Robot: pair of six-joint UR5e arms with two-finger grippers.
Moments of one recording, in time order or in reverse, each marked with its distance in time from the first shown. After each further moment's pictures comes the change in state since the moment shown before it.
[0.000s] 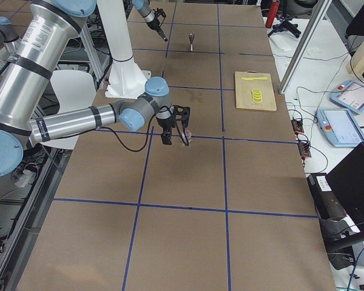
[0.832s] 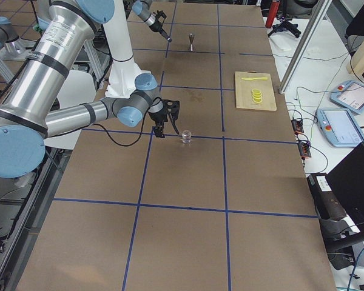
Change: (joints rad) left arm 0.017 0.008 0.124 -0.099 0.218 -0.085; right arm -0.180 -0.042 0.020 0.112 -0.151 0.136
